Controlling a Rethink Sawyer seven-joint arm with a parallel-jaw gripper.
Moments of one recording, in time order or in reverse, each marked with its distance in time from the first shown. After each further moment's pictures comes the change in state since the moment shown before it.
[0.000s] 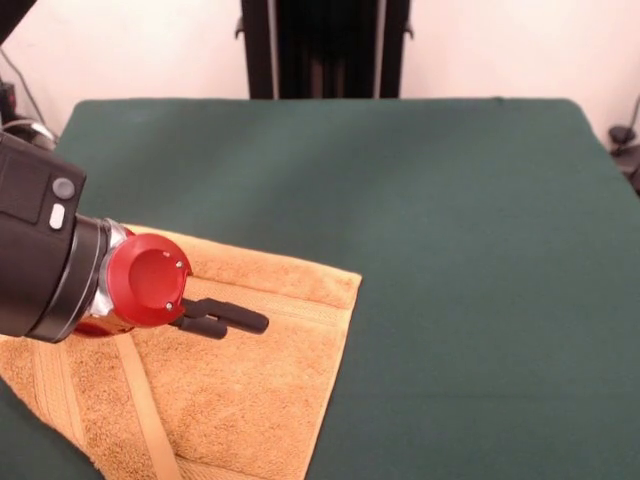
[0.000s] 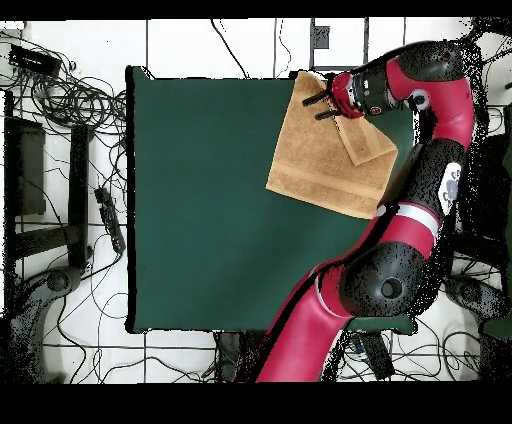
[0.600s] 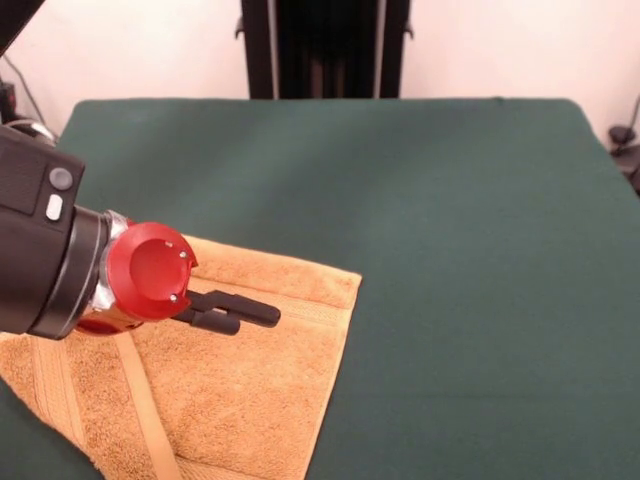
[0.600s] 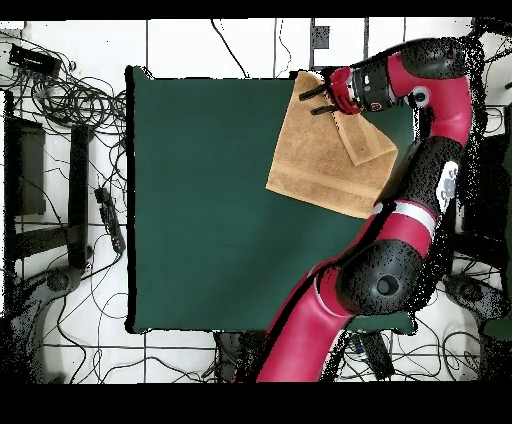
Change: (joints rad) arm 0.001 0.002 -0.036 0.000 0.079 0.024 0.001
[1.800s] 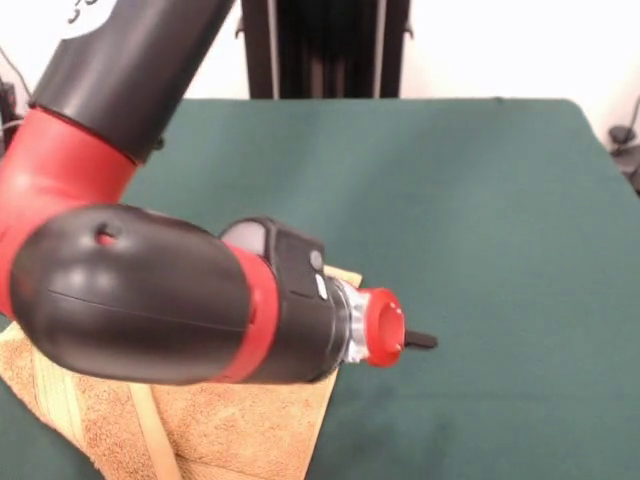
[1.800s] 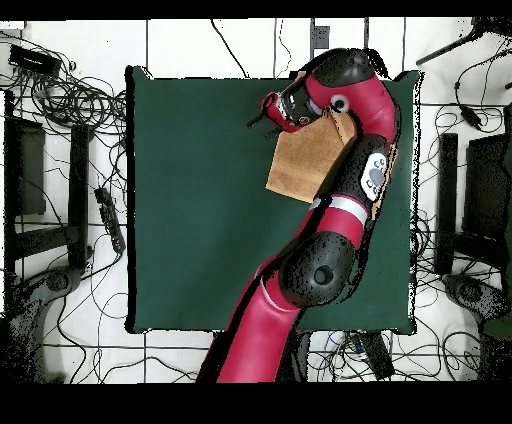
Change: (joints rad) arm 0.207 0.065 0.137 0.094 -0.261 -0.045 0.000
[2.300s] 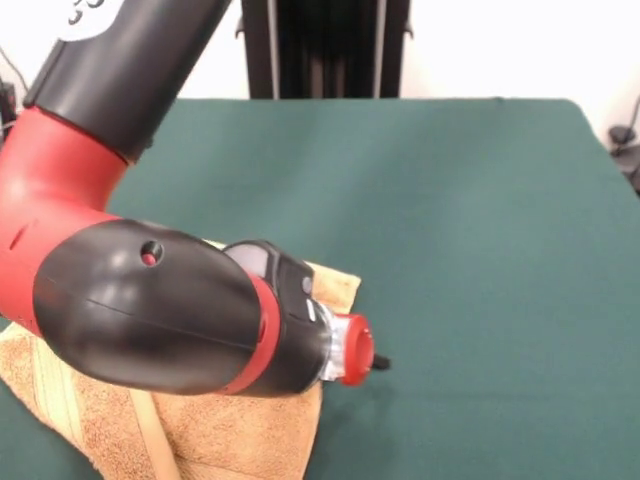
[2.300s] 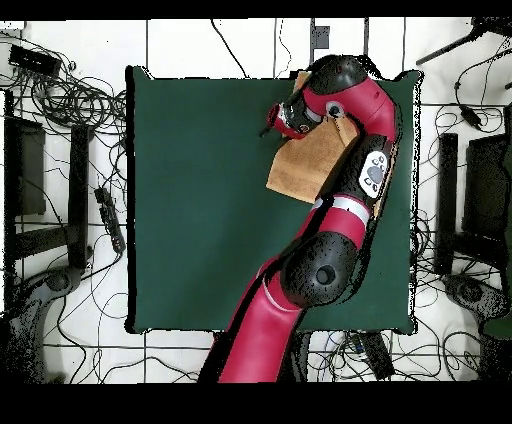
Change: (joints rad) arm -0.009 -0.016 0.000 0.009 -0.216 -0.100 0.000
